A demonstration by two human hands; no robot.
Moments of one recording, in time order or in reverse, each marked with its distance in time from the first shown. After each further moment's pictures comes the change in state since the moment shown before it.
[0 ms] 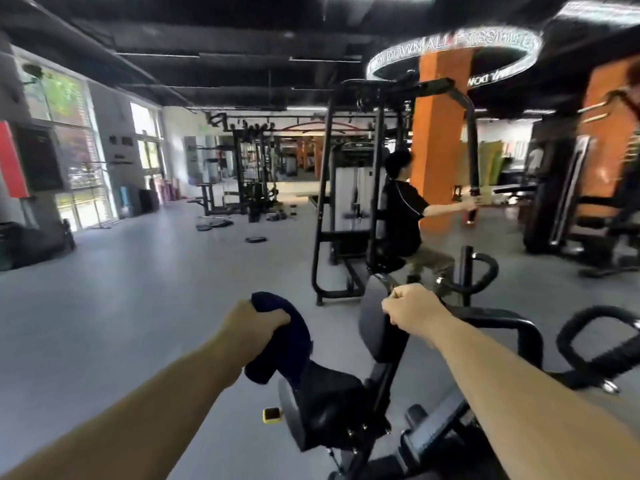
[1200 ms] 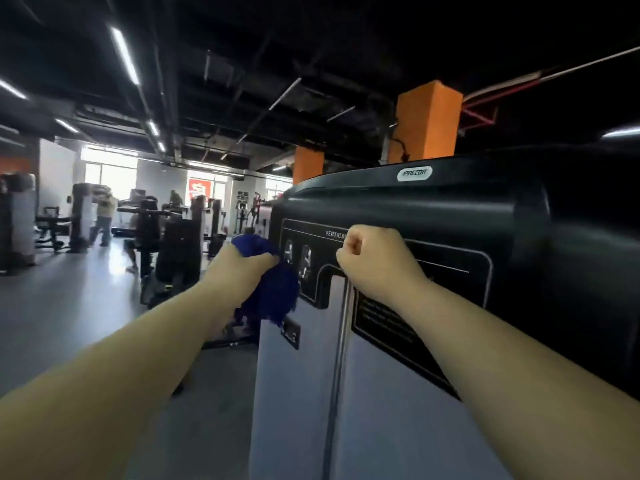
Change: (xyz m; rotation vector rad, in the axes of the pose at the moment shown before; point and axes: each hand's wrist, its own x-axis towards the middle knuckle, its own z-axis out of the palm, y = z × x) left_hand 0.071 0.334 0.490 -0.524 -1.738 0.574; right_hand -0.021 0.010 -0.304 -0.932 1.370 0.876
